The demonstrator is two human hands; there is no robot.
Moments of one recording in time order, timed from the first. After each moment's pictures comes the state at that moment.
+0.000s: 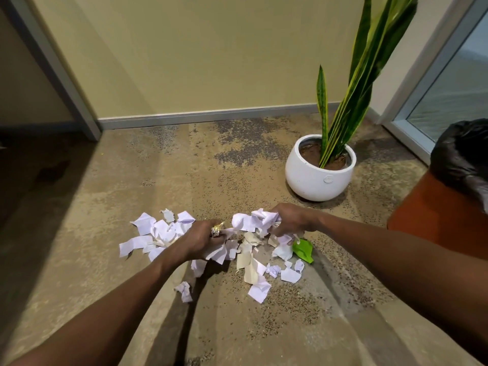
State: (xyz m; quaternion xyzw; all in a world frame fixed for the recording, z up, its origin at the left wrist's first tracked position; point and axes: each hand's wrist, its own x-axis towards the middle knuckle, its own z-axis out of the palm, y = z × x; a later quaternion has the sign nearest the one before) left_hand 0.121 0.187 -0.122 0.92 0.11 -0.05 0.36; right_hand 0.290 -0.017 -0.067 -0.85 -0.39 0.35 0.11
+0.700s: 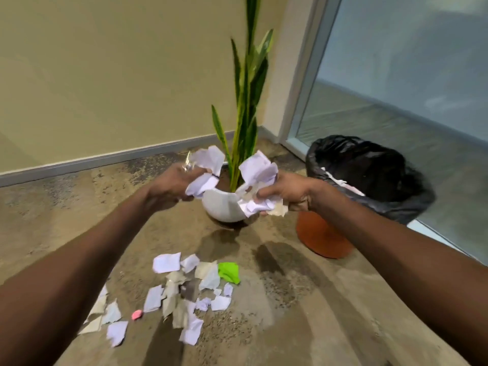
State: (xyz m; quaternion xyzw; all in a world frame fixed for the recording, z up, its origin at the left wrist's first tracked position) left_hand 0.267 0.106 0.058 0.75 0.00 -0.04 0.66; right_hand 0.322 -0.156 0.078 -0.77 -0.15 0.31 0.53
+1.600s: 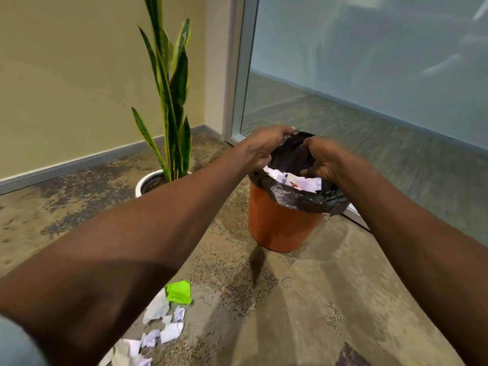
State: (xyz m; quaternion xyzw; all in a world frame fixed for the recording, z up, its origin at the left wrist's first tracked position) left_hand 0.393 -0.185 0.129 0.61 -0.01 -0.18 0.77; right_hand 0.372 -0.309 0.132 -0.78 0.21 -0.01 0.60
